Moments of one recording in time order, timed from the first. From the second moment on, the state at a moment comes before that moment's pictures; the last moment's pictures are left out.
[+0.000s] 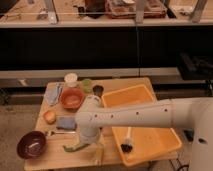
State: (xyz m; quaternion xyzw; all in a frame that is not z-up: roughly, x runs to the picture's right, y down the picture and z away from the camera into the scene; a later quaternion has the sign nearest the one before) arm -0.082 0.276 0.703 -0.25 -0.32 -0.64 0.65
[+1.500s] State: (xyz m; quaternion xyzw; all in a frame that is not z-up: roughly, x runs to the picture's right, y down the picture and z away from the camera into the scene) arm -0.038 0.311 0.763 -0.26 -0.24 -0.58 0.73
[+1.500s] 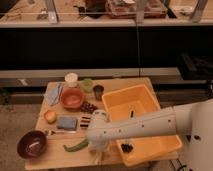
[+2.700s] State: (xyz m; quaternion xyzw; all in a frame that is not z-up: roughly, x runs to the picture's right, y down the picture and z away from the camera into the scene) arm -0.065 0.278 0.760 -0.20 -0.29 -0.59 0.73
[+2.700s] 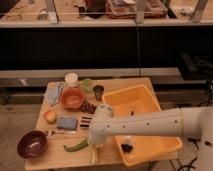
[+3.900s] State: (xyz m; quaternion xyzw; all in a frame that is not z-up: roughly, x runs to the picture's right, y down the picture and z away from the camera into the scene) arm -0.067 0.287 0.757 -0.22 -0.29 -0.60 0.71
